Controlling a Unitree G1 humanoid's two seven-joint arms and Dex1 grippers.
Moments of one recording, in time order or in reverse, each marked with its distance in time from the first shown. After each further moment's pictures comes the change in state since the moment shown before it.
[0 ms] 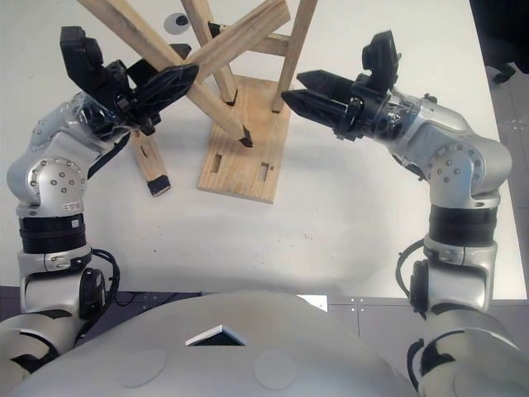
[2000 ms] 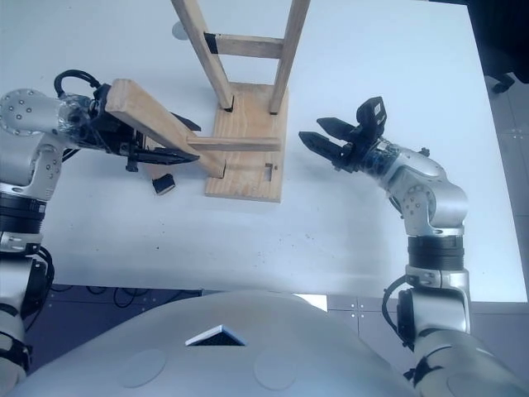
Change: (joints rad) left arm -0.122 0.283 -0.352 0.184 0.235 -0.335 -0.364; right arm 0.155 0.126 0.008 0.084 -0.205 -0.173 -0.038
